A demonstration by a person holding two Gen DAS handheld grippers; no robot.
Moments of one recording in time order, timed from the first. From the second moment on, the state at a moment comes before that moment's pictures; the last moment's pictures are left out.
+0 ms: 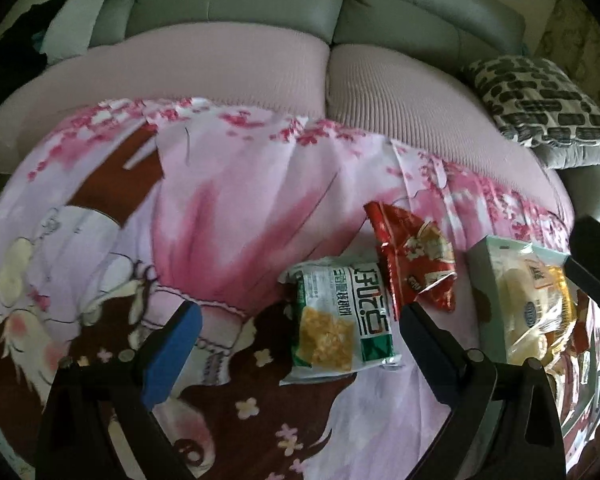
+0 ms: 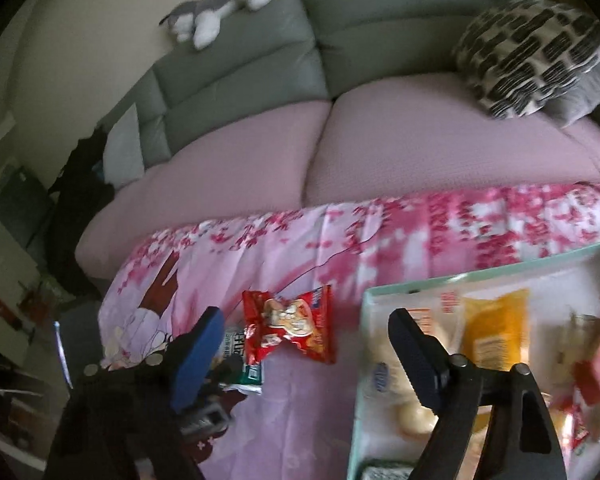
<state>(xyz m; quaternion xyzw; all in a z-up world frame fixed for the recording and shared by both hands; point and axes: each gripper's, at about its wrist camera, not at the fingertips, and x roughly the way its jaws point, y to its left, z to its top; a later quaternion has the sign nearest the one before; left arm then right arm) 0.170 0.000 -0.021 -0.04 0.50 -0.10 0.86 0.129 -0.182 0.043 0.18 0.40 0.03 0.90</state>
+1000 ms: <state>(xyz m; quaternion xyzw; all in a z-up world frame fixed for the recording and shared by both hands) 0.189 0.031 -0.037 -0.04 0.49 -0.09 0.86 0.190 -0.137 -0.023 0.11 0.50 0.04 0.86</state>
